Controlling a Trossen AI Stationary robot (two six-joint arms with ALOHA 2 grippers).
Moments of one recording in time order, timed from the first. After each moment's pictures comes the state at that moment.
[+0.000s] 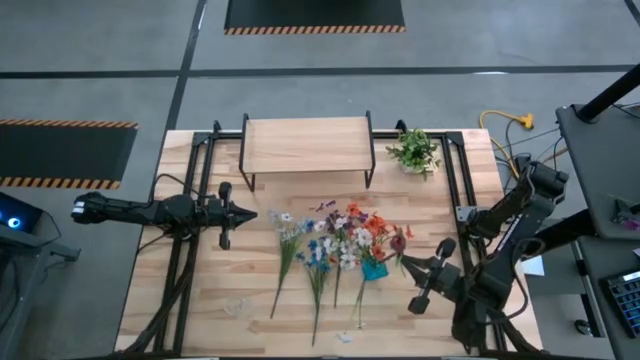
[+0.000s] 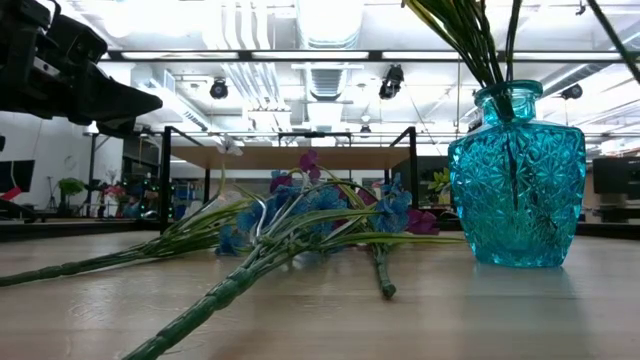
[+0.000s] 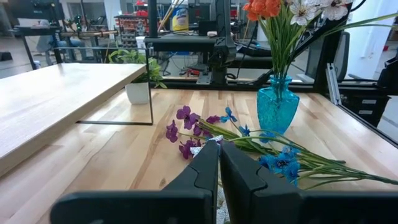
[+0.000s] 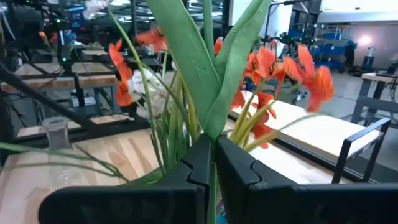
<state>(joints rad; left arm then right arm) -0.10 0.17 0.01 0.06 -0.19 -0.03 1.03 1.43 0.93 -0.41 1.57 0.93</state>
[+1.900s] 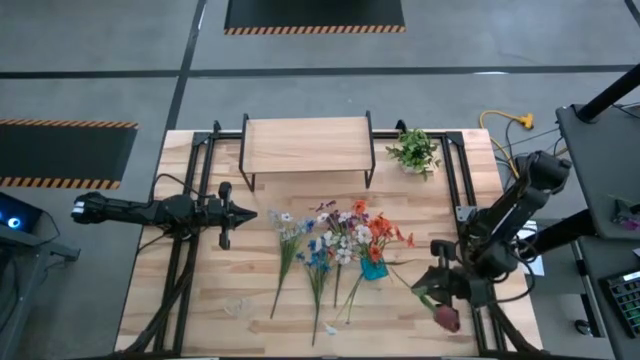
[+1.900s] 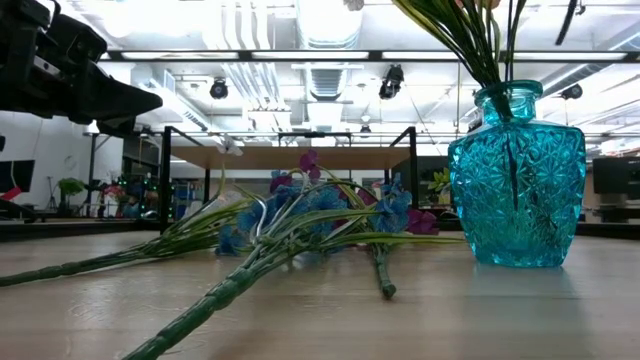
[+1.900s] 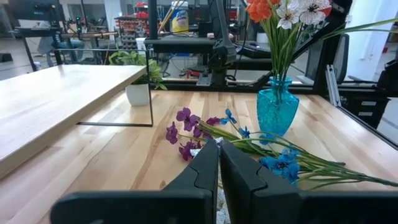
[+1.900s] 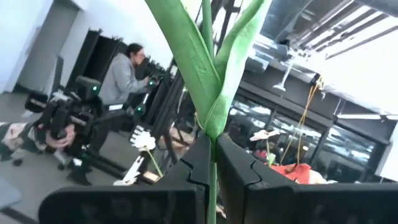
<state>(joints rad) -0.10 0.17 0.01 0.07 -0.19 -0.03 0.99 1.29 0.44 1.30 0.72 -0.72</state>
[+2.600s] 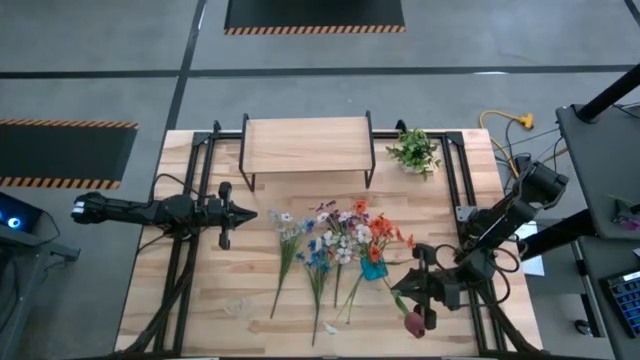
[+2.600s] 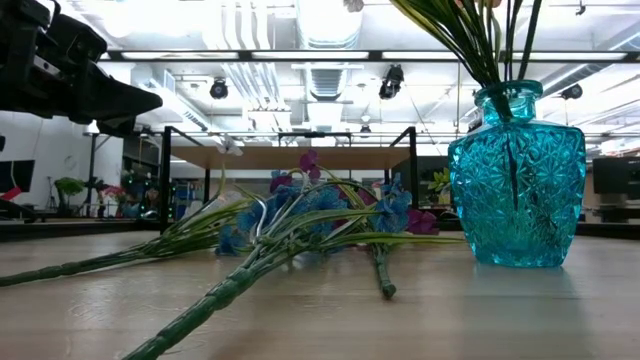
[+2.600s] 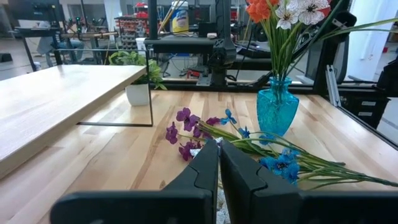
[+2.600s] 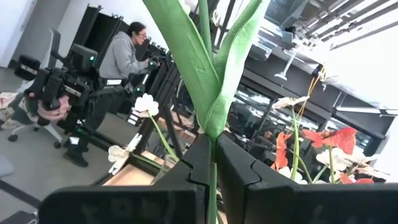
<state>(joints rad) -0.10 0.17 0.01 0.07 -0.19 -0.03 0.88 1.45 0.45 1.35 0.65 -0.66</state>
